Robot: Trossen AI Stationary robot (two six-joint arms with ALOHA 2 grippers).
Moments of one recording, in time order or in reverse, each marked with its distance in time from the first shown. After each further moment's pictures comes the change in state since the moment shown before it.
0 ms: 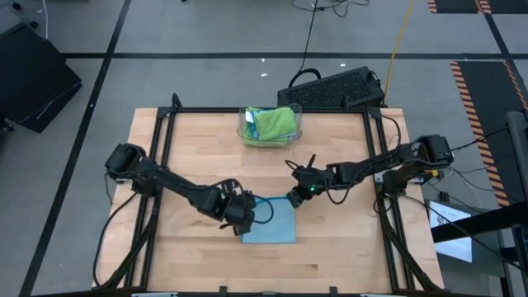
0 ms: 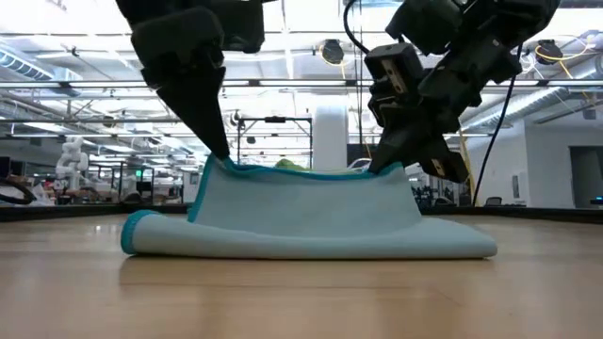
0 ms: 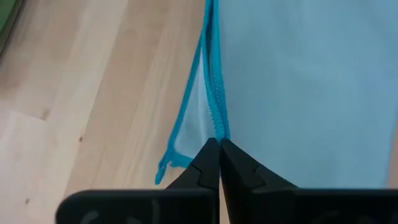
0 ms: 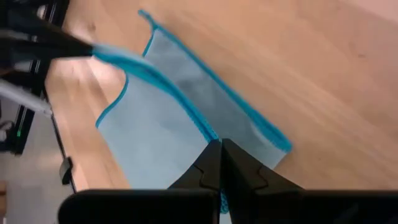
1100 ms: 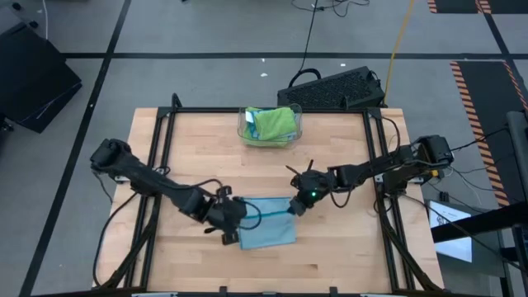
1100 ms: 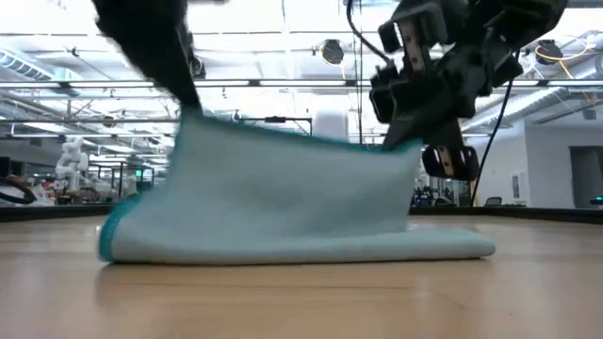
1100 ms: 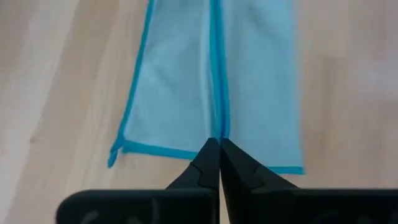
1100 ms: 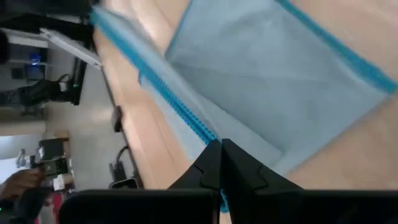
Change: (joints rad) left arm -0.086 -0.160 -0.061 0.050 0.093 -0.008; right arm 0.050 0.000 -0.018 0.105 -0.227 0.067
